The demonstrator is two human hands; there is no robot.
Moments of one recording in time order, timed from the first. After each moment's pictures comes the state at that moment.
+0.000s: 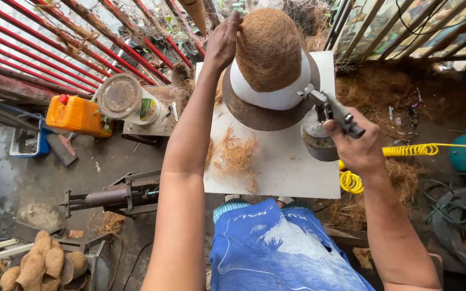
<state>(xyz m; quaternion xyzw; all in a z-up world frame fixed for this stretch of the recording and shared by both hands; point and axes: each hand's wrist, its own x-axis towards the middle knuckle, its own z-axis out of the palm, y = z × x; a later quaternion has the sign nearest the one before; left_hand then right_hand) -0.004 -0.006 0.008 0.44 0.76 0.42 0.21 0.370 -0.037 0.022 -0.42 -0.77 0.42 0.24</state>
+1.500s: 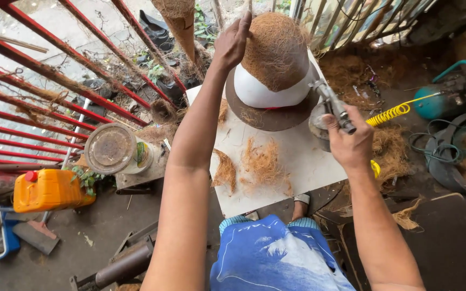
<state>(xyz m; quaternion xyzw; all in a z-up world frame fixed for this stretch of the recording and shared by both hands) -0.067 0.011 -0.002 0.61 0.64 0.38 0.25 0.249 -0.159 -0.003 -0.50 -0.75 0.19 0.40</state>
